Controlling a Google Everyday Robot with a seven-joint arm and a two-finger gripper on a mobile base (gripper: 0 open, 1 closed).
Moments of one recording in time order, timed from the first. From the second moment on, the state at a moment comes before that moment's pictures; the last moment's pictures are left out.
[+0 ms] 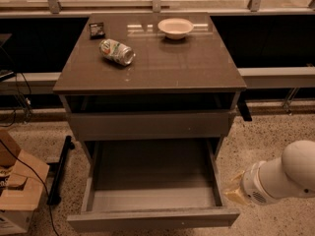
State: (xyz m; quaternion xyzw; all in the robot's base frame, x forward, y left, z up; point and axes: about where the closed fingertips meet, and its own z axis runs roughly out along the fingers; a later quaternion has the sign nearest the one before) arm 0.400 -0.218 0.641 -0.45 0.86 0.10 0.19
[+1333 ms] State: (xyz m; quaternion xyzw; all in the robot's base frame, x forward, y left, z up) arm 0.378 -0.219 0.502 -0.39 0.90 0.18 0.10
